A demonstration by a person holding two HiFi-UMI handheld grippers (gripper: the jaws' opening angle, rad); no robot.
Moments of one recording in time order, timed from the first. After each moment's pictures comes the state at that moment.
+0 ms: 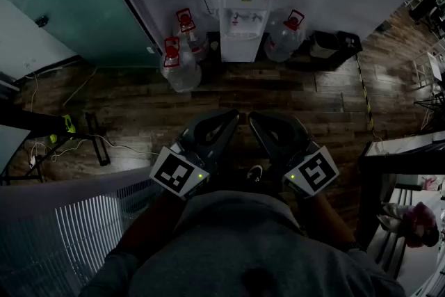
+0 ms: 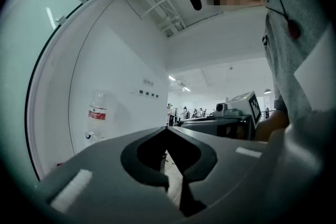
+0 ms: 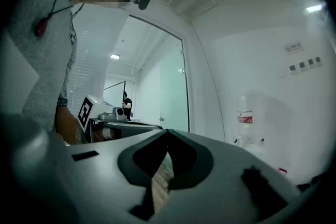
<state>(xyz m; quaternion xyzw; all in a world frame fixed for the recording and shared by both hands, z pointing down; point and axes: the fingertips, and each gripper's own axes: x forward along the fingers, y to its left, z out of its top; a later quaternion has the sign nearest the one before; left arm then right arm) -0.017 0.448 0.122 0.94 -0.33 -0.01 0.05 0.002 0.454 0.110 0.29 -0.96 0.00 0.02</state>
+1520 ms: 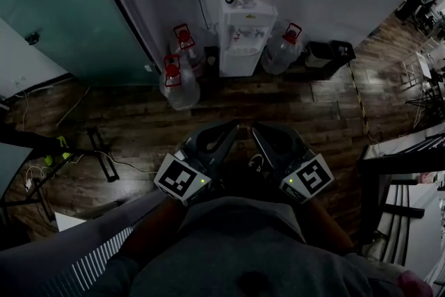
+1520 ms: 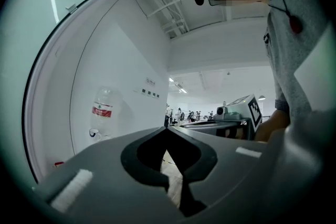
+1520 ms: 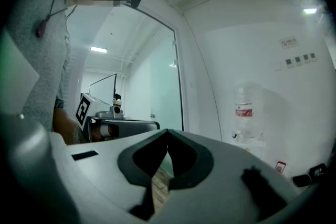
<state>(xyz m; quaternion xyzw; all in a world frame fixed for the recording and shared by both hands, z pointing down) -0.102 0.385 0.136 0.95 -0.30 -0.02 0.08 -0.075 0.392 0.134 0.33 -0.94 0.03 0.04</state>
